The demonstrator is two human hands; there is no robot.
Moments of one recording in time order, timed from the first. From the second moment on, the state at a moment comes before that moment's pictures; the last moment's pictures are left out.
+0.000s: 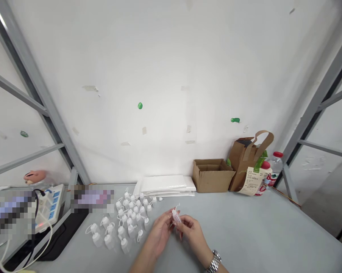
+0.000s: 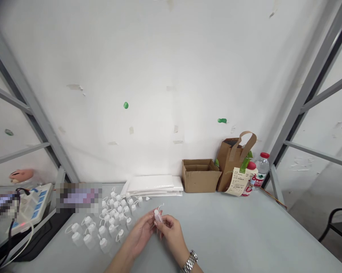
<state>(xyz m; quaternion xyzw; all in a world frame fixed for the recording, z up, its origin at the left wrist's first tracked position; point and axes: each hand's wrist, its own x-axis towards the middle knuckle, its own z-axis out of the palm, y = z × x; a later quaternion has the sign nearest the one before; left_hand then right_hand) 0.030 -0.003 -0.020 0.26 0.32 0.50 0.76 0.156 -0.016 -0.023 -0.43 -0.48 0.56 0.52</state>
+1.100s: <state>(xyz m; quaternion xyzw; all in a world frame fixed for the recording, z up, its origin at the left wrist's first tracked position) 0.032 -0.005 -0.019 0.19 0.30 0.46 0.81 0.162 -0.024 -0.007 -0.30 -0.43 0.72 0.46</state>
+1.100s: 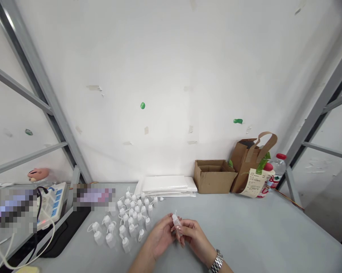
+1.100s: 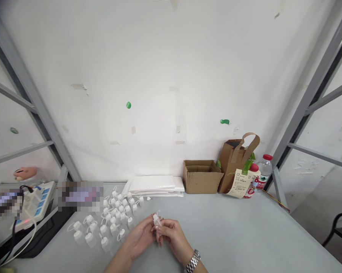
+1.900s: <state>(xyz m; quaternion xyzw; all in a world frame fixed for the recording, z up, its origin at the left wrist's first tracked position) 0.032 -0.006 -0.009 0.37 0.37 0.53 0.66 0.155 -0.017 -0.028 -0.46 -0.57 0.46 0.50</state>
